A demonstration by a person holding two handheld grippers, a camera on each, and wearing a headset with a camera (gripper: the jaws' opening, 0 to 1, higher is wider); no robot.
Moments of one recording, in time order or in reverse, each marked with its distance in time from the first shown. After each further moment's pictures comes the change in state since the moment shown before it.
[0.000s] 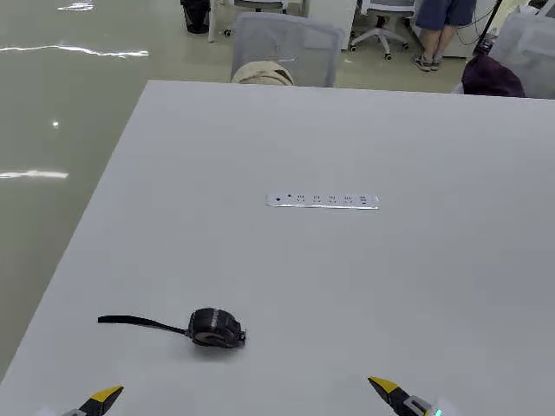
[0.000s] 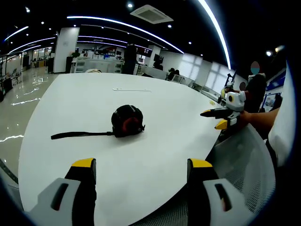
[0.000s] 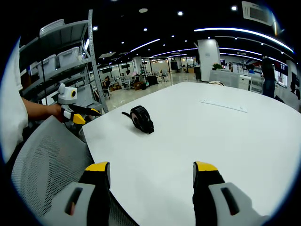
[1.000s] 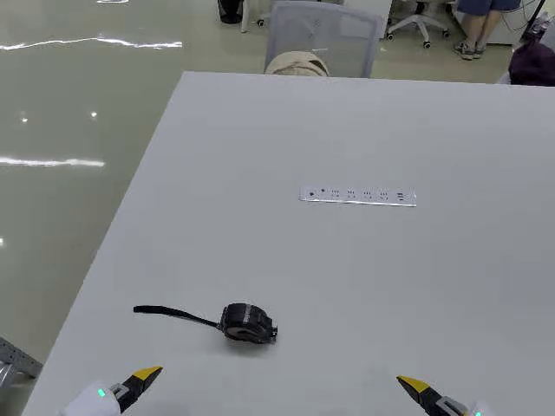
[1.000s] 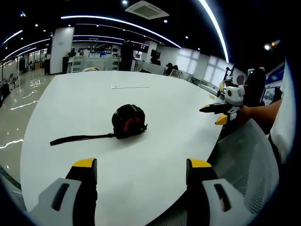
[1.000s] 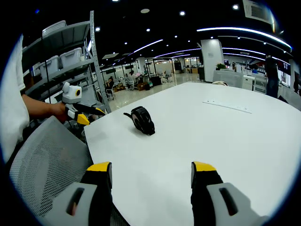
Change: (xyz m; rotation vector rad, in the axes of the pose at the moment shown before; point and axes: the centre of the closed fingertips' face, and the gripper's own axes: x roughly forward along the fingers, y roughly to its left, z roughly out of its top) left arm 0.014 0.008 0.006 0.044 0.043 -0.012; right arm 0.012 -0.006 0.004 -0.005 -0.006 0.041
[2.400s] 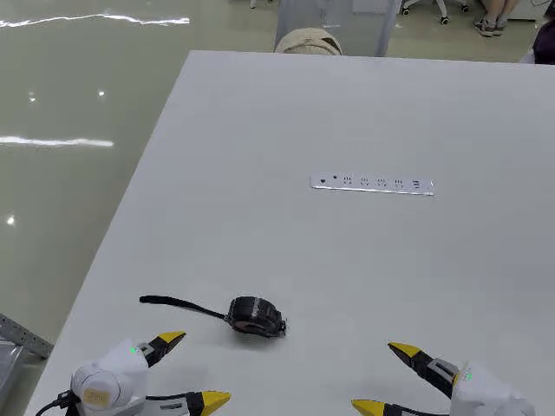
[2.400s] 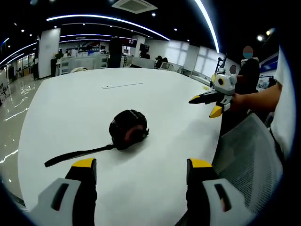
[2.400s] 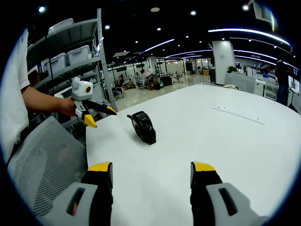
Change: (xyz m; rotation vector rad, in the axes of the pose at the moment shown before) left arm 0.036 0.015 0.020 0.092 0.058 -0.074; right arm 0.041 -0.015 0.022 -0.056 0.006 0.097
